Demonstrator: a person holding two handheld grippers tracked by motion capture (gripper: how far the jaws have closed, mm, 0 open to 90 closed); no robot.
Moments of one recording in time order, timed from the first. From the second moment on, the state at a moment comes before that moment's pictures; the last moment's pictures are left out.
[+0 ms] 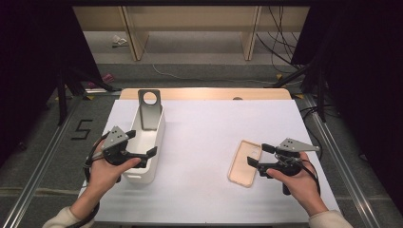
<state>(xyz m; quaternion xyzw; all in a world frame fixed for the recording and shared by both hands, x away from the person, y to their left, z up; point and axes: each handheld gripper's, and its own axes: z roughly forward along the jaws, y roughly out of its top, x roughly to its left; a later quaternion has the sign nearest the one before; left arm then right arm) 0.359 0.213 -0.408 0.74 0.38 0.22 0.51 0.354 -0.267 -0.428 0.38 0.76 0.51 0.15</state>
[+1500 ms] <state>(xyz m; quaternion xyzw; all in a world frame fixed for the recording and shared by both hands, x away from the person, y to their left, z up) 0.343 0.199 -0.419 0.75 0.36 0.22 0.50 0.353 -0.250 -0.437 0.35 0.83 0.41 0.10</state>
